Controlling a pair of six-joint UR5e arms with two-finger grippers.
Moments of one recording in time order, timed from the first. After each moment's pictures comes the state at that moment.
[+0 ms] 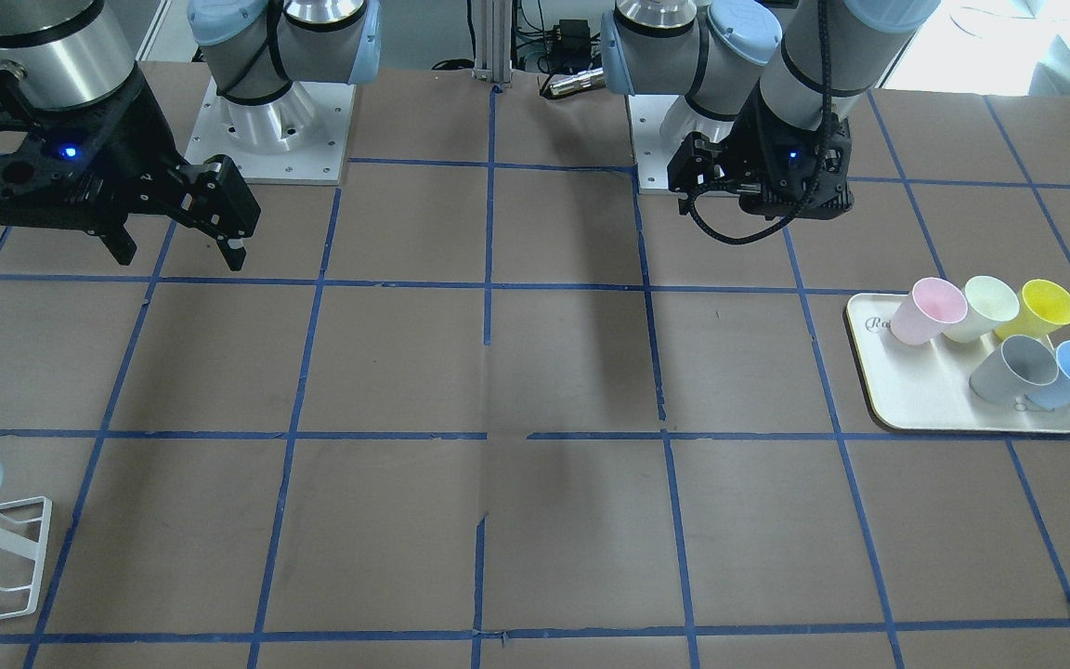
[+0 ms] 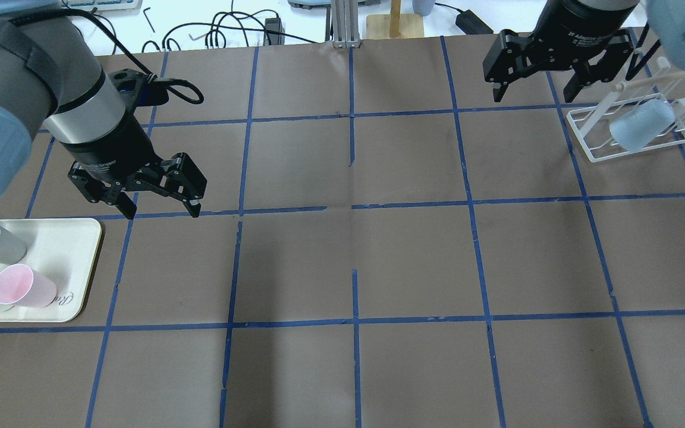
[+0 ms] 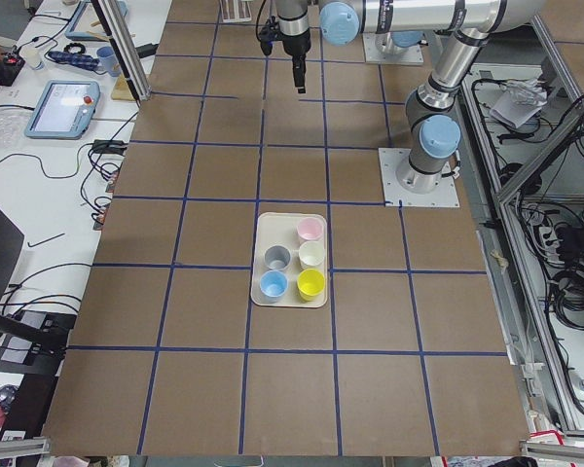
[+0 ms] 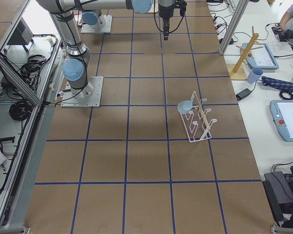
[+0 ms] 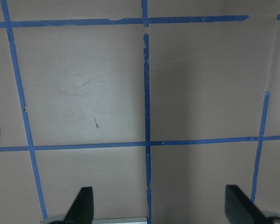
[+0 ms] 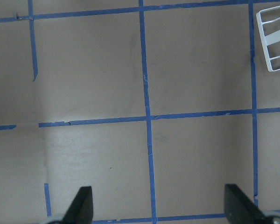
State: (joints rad) left arm -1.54 -1.49 -1.72 -1.67 1.55 0.07; right arm 1.55 -1.53 1.48 -1.61 -1.56 0.04
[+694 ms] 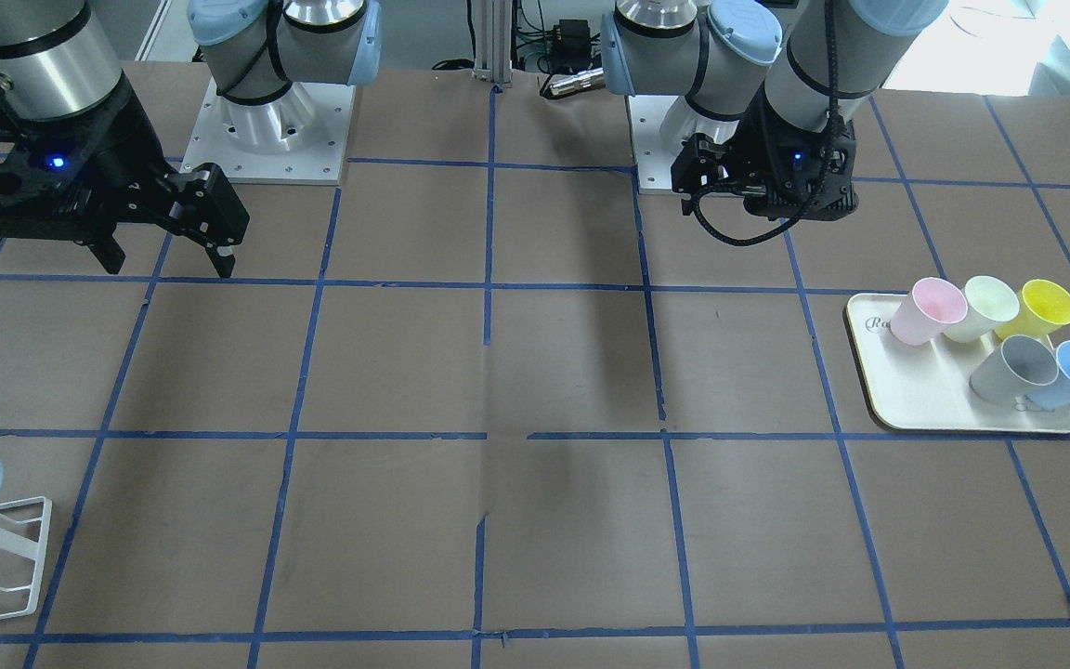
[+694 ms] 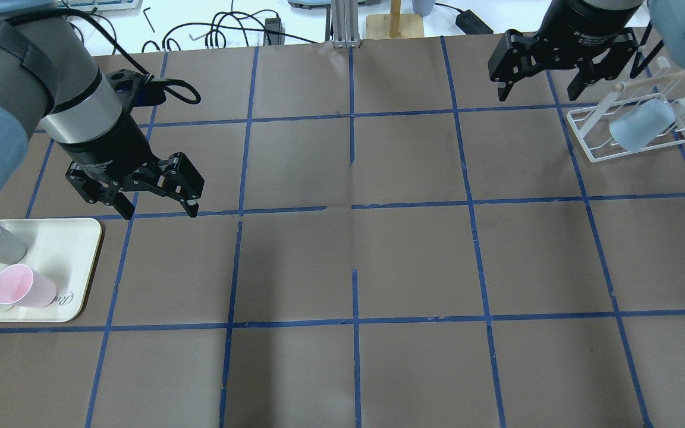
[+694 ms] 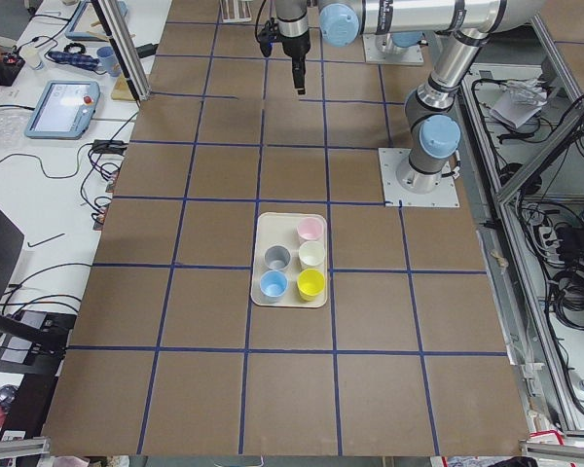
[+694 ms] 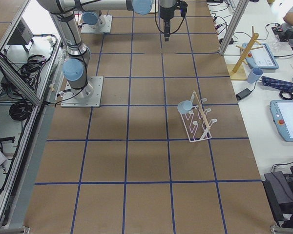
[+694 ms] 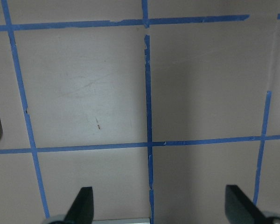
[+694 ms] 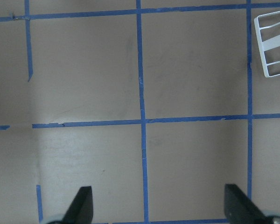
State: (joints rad) left arm -1.53 -1.49 -1.72 -1.67 1.53 0.07; right arm 1.51 -1.52 1.49 -1.62 -1.56 -0.03
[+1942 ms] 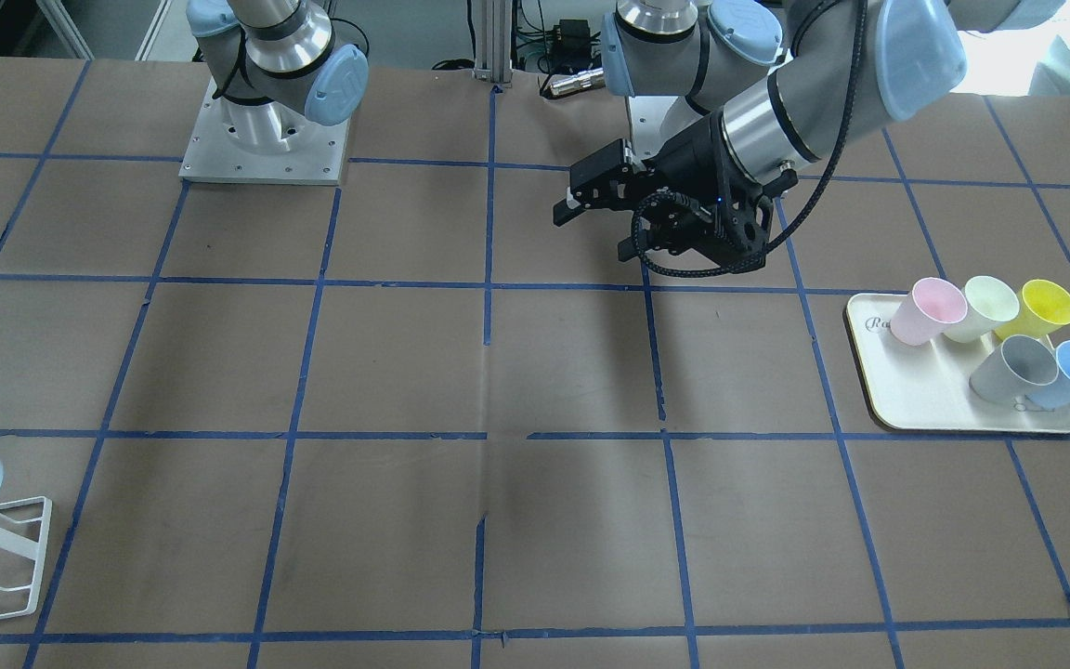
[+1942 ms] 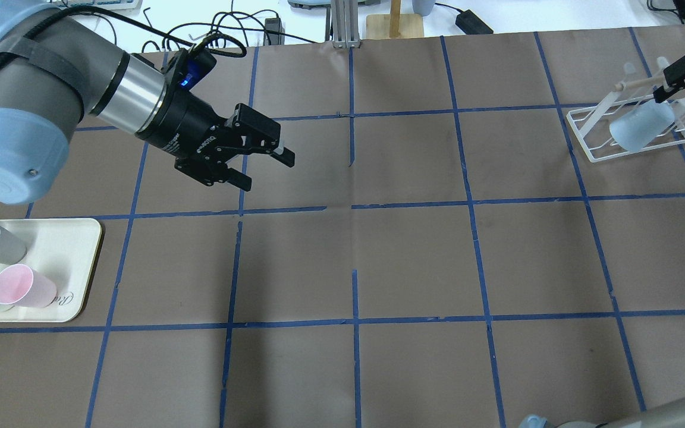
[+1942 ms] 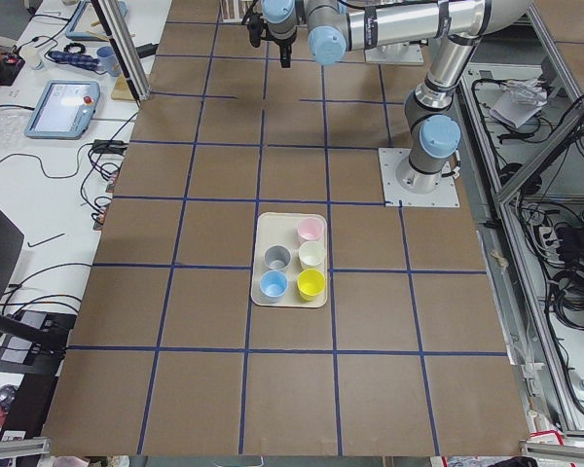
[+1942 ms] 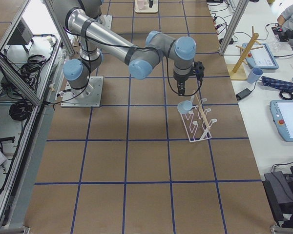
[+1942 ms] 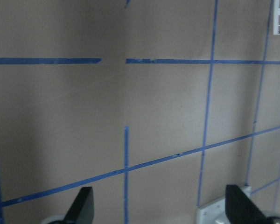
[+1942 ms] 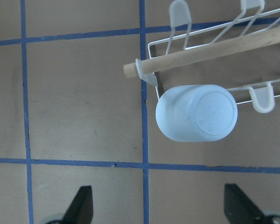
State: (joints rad) left arm -1.51 -1.57 -1.78 -1.53 0.80 0.10; right arm 0.97 -1.28 1.49 -1.77 -1.32 -0.56
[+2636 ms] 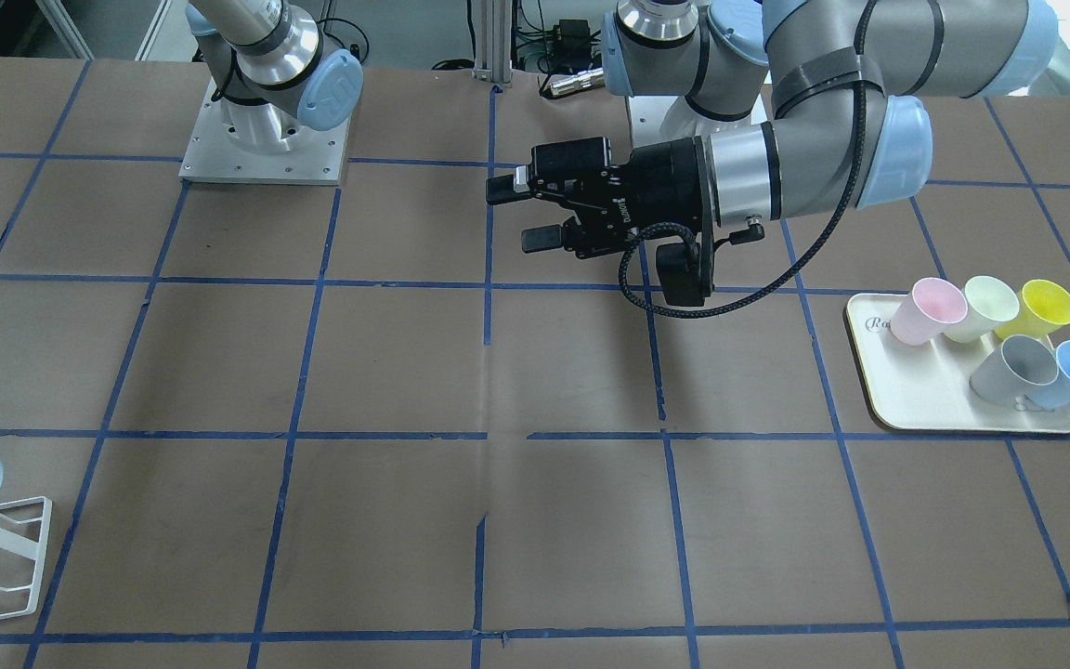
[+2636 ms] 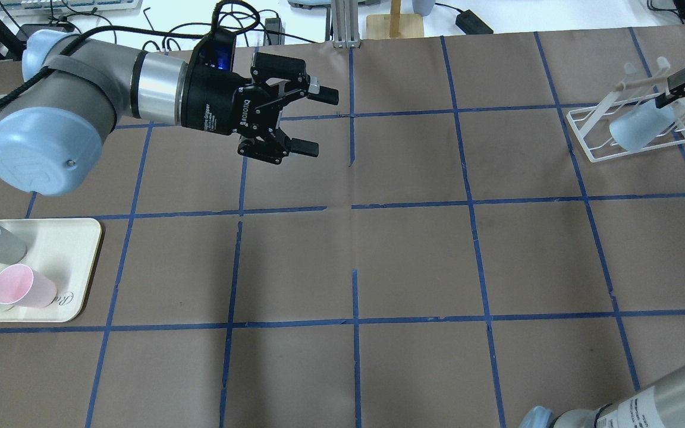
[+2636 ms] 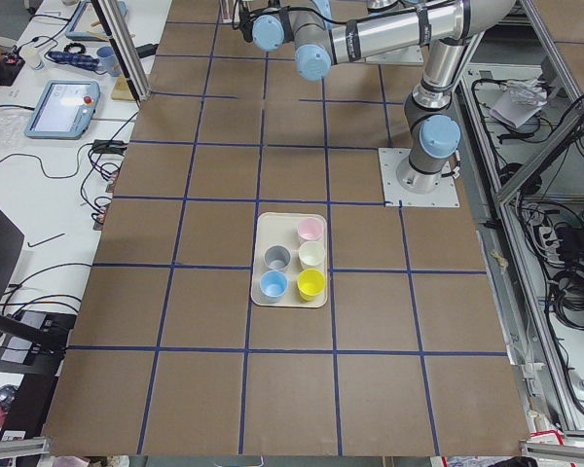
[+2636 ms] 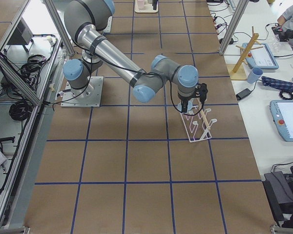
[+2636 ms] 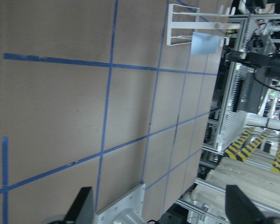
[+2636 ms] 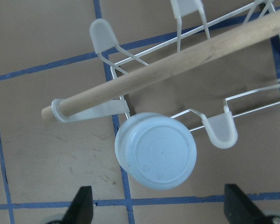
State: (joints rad) left arm -1.52 -1.65 -1.80 -1.57 0.31 0.10; right arm 0.93 -1.17 1.48 -1.87 -1.27 -0.48
